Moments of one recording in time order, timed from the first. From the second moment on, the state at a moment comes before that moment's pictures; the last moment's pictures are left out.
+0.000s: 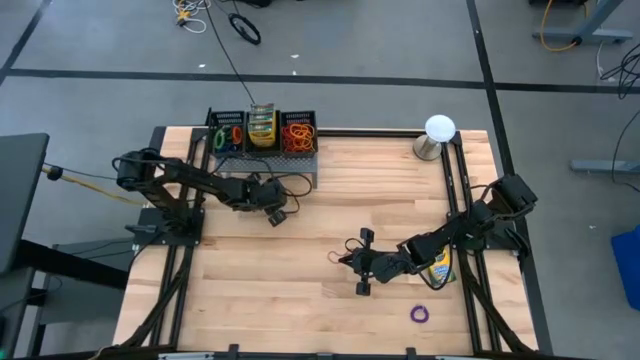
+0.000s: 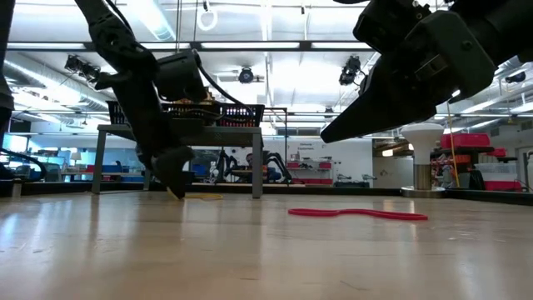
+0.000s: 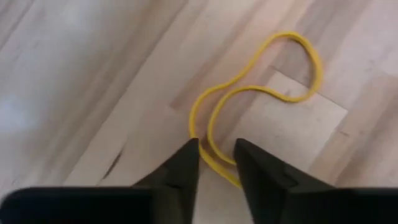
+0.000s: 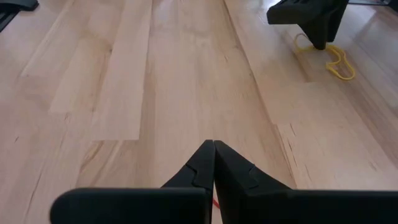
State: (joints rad) left arm 0.12 1.58 0.64 -0.22 -0.44 -0.37; right arm 0.48 1.71 0.73 0.36 0.50 0.25
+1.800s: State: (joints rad) left arm -0.15 1.57 0.64 -0.38 -0.59 0.24; right arm 0.47 1.71 0.73 0.36 0.50 0.25
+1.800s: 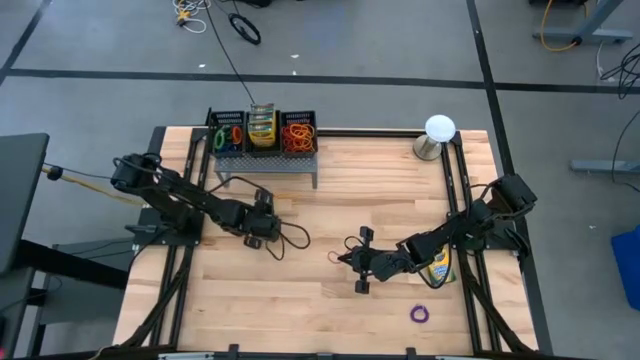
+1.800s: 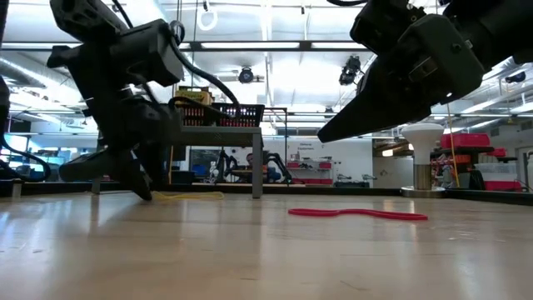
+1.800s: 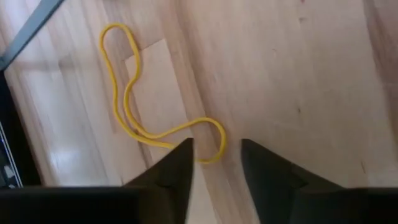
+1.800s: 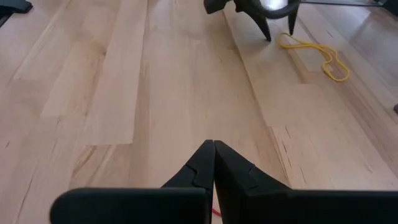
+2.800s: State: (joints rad) left arm -0.40 1.51 0.80 -0.60 -0.34 -0.32; right arm 0.47 1.71 0.73 0.36 0.50 0.25
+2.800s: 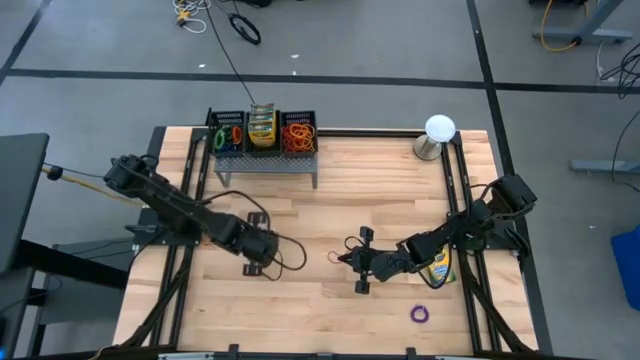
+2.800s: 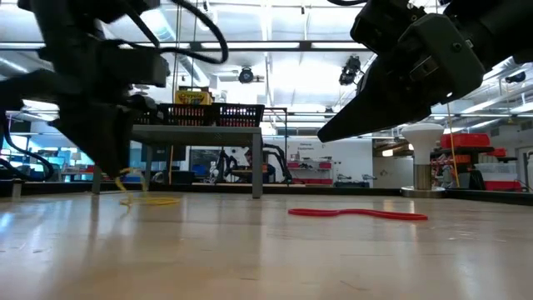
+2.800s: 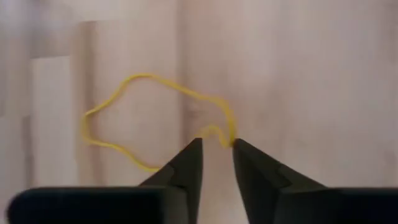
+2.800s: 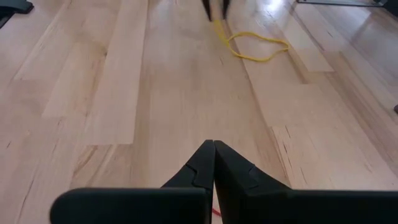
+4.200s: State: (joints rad) left arm -0.03 1.64 0.80 -0.54 -0.16 -0.02; right arm 0.47 1.71 0.73 0.36 0.50 0.24
